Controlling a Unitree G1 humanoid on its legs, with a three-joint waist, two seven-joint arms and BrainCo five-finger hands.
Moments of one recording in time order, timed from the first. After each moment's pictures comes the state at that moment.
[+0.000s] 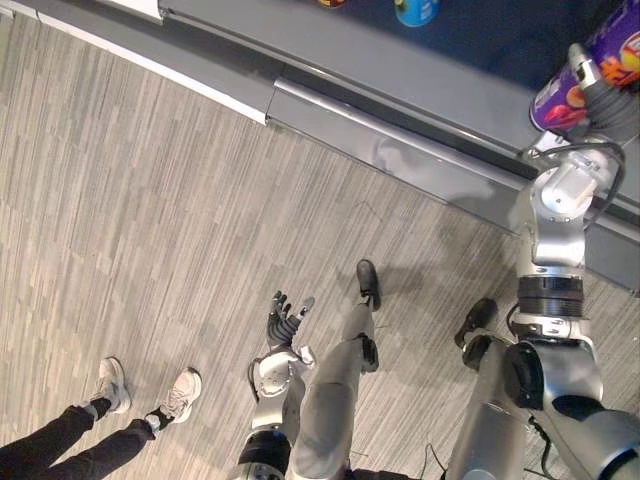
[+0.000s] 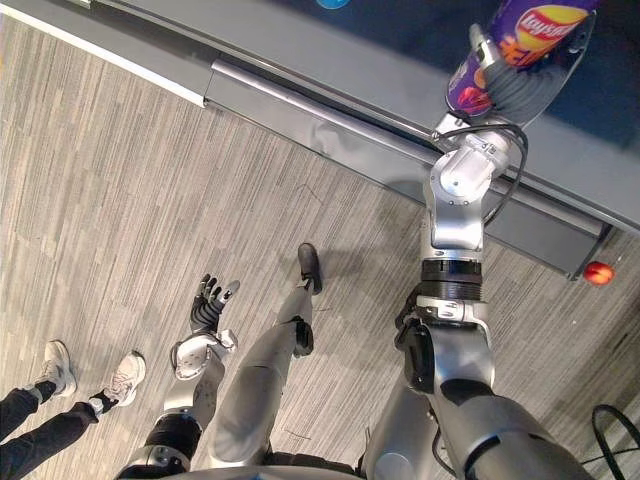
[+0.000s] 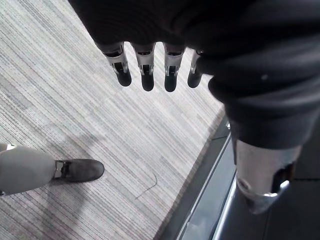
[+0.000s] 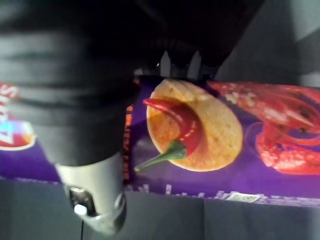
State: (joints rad) left arm -0.15 -0.04 0.07 0.59 -0.27 -0.22 0.23; right arm -0.90 -0.22 -0.26 0.29 -0.10 -0.17 -0.64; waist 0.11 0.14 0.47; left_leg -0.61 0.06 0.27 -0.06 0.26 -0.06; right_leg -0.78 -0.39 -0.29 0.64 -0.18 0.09
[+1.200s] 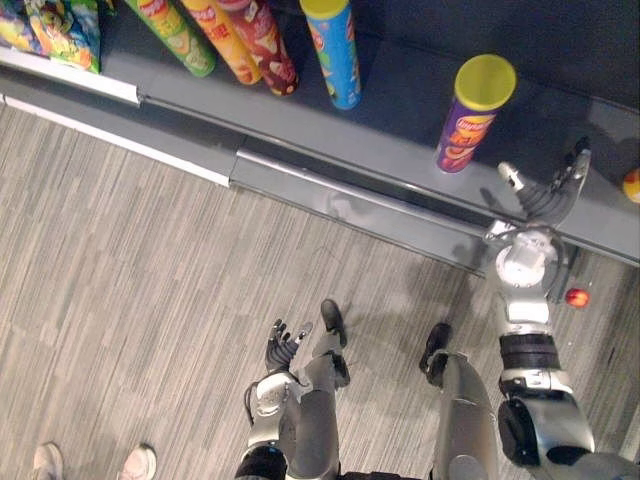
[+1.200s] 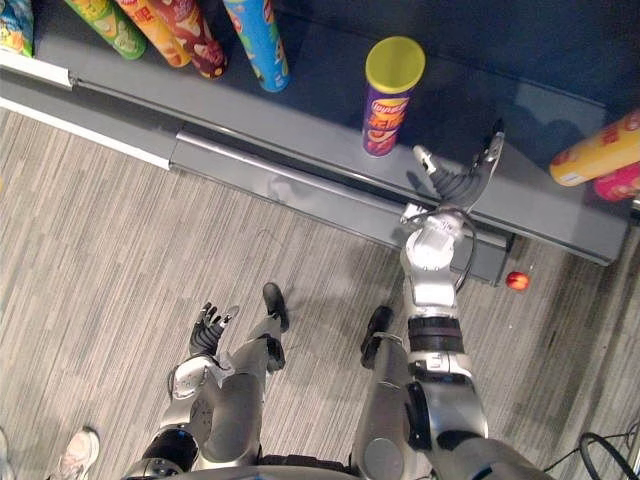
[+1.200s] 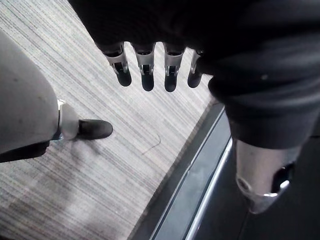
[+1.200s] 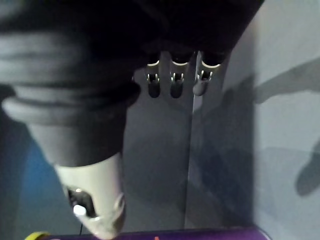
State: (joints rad) left arm -0.10 -0.04 0.09 0.73 -0.26 -0.19 0.20; right arm -0.55 -0.12 -0.19 0.31 -0.03 -0.18 -0.58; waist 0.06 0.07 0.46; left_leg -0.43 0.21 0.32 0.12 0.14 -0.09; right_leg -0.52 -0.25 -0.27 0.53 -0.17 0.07
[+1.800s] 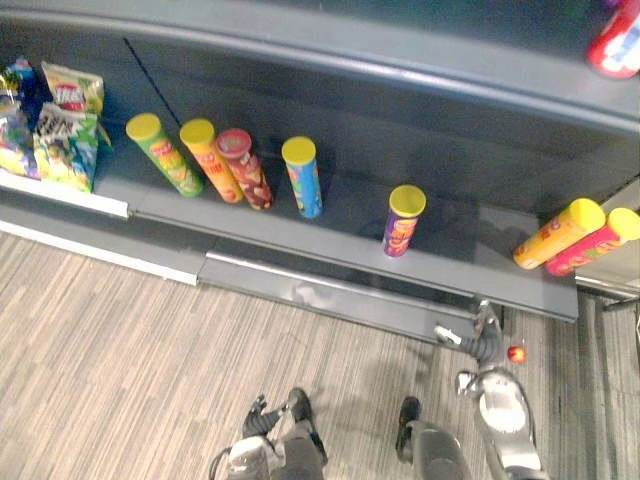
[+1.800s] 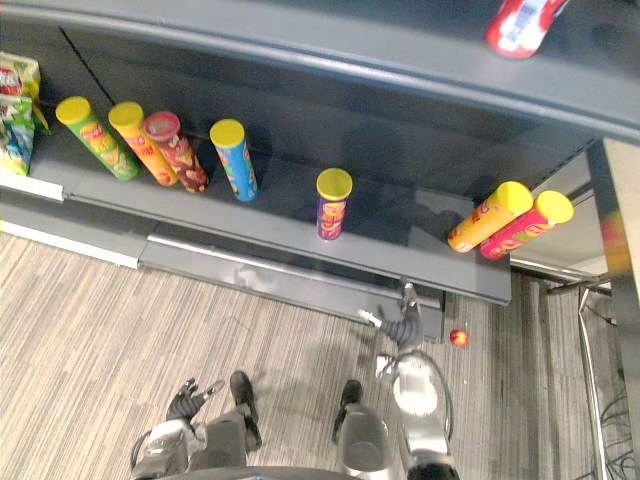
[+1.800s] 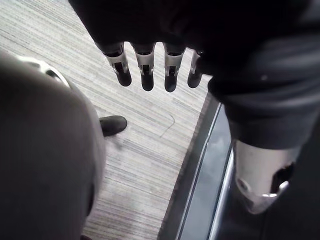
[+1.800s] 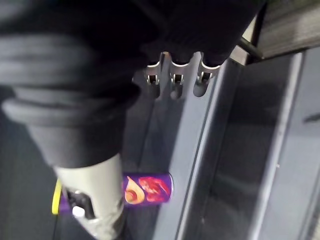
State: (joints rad) left arm 0.03 0.07 0.19 1.02 -0.05 -0.14 0.12; right arm 0.16 -0.06 0.01 0.29 -0.02 -0.23 -0.15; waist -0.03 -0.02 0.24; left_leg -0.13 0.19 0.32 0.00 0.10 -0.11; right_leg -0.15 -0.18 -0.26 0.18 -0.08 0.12
